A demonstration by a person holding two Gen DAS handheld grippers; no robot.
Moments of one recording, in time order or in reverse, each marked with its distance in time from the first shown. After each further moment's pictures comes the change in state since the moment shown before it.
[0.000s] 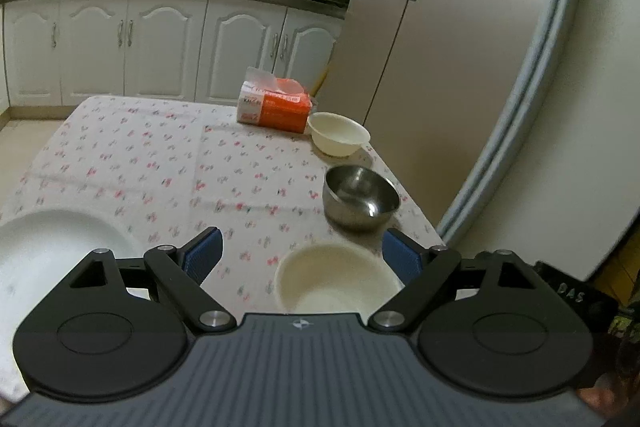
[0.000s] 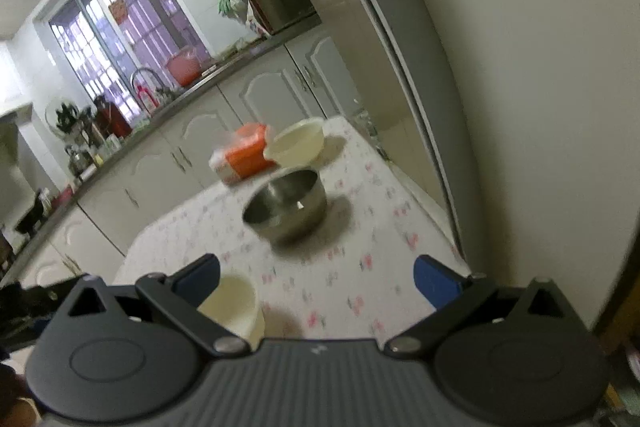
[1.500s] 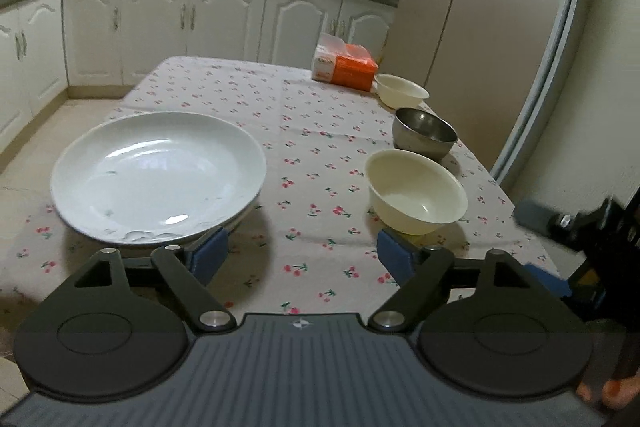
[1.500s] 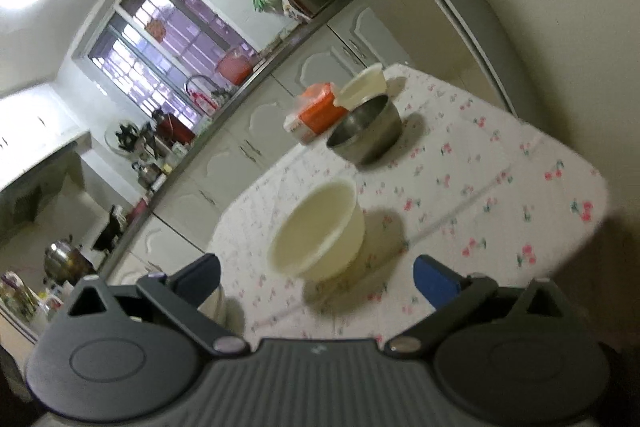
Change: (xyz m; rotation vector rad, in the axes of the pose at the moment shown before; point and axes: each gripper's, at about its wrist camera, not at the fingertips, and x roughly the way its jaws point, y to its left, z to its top) left arm -0.070 0.034 -0.090 -0.028 0.006 0.174; right arm -0.041 0.020 -0.082 0.148 0.066 0.207
